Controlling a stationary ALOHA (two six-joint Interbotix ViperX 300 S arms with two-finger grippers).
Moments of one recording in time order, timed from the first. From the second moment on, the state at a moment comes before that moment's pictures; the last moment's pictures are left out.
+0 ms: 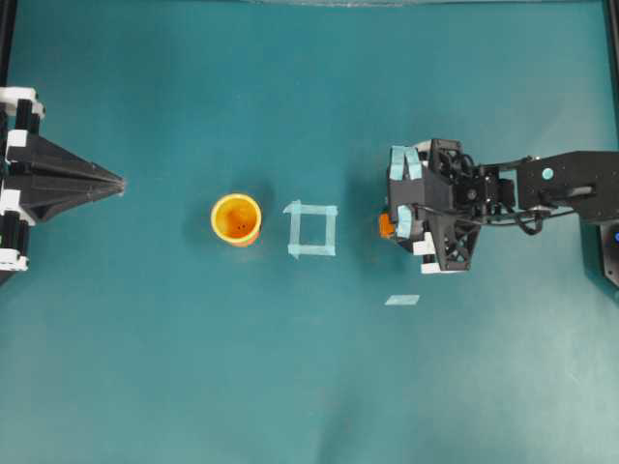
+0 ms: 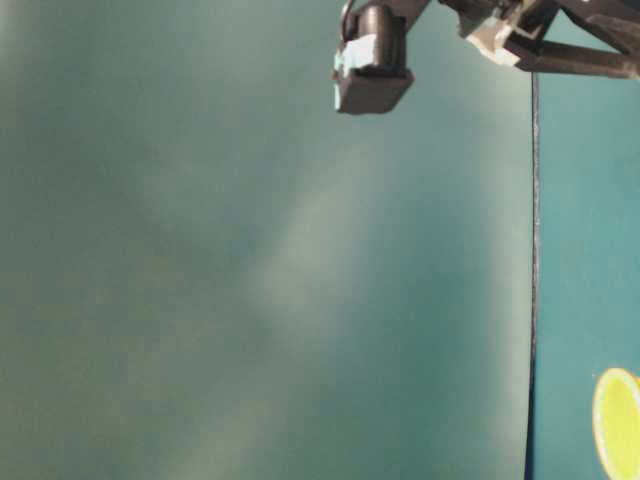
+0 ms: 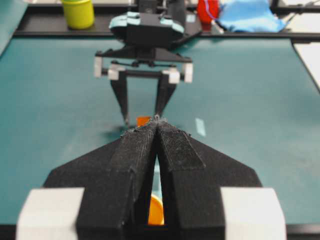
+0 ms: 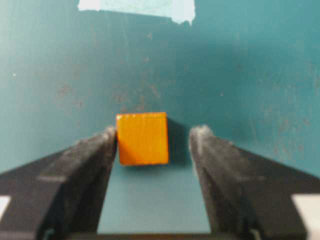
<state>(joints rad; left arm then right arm) -0.01 -0.96 1.16 0.01 -0.19 0.00 -0.08 0.00 0.87 -0.10 0.02 -0.02</state>
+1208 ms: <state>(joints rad) -0.01 -0.96 1.16 0.01 -0.19 0.00 -0.06 -0.19 0.73 -0.08 0.29 -0.01</state>
